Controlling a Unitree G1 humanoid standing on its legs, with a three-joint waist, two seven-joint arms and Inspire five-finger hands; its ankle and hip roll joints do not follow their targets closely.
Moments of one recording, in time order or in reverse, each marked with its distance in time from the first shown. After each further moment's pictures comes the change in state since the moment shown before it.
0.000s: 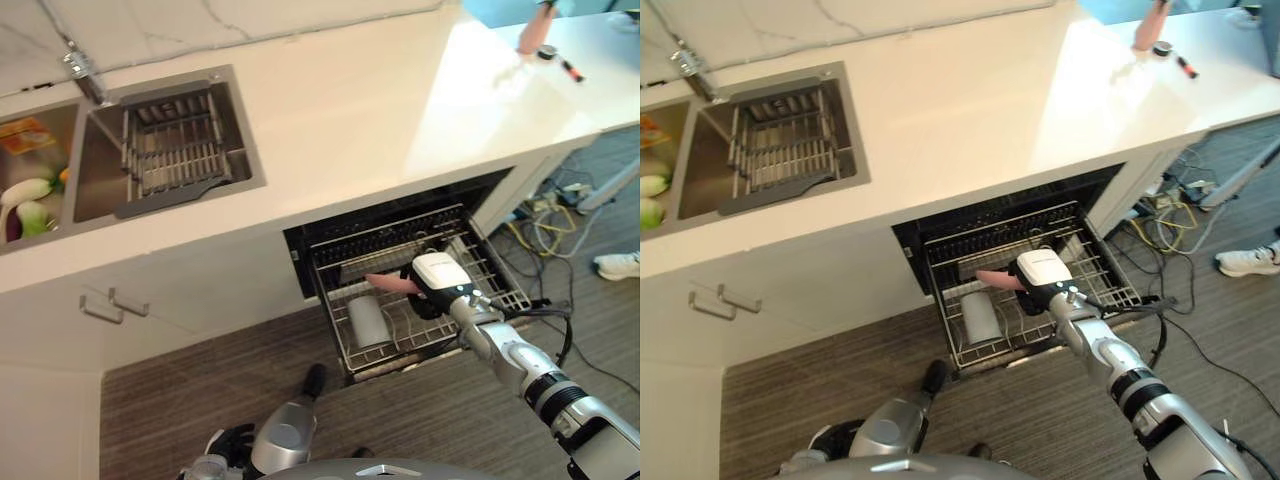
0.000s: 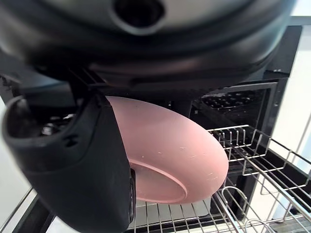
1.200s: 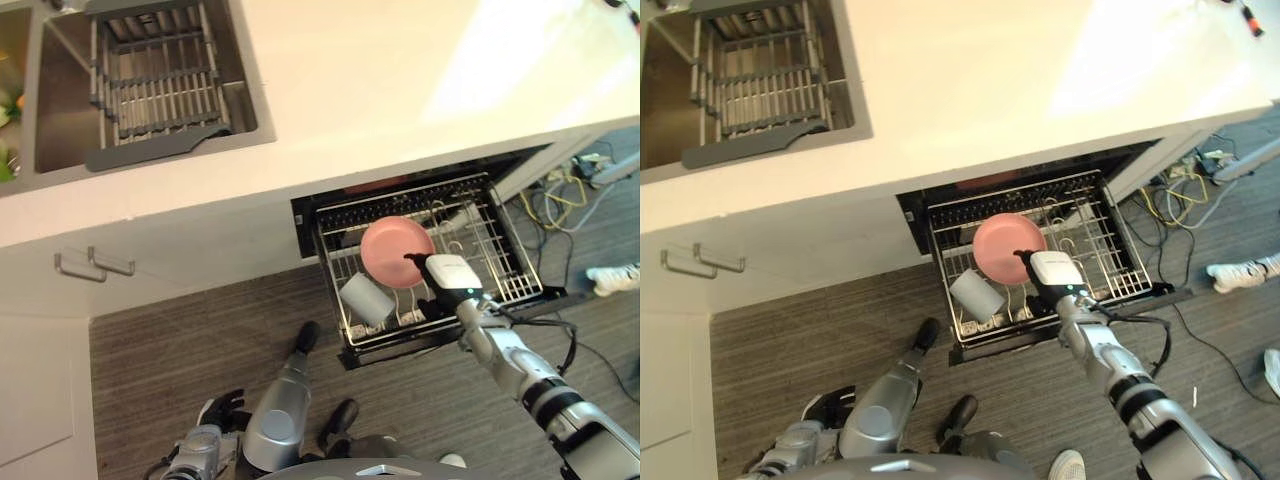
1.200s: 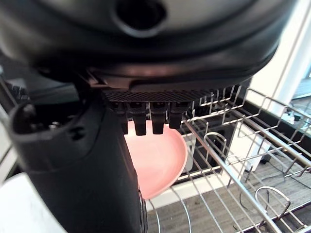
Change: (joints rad) left arm -0.061 0.037 0.029 -0.024 -0.144 -0.013 0.043; right arm 0.095 0.020 -0.183 -0.106 0.144 0.021 -0.042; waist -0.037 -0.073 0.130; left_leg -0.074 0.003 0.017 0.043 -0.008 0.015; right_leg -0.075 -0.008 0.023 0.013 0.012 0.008
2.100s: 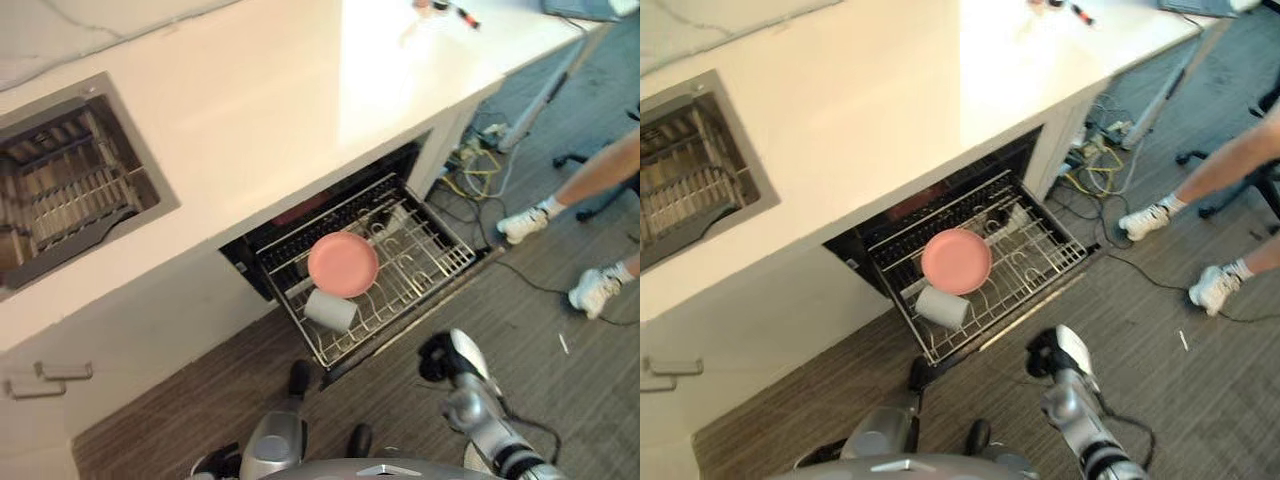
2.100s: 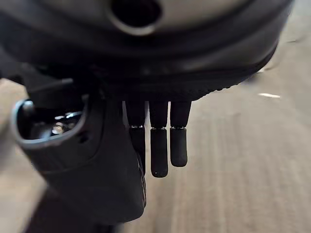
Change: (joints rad) left arm 0.090 -0.044 0.054 0.081 -0.087 0.023 -0.040; right arm 0.124 0.285 -0.048 0.324 0.368 0.080 -0.049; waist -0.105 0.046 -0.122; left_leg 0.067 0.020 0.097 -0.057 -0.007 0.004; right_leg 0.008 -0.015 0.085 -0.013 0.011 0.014
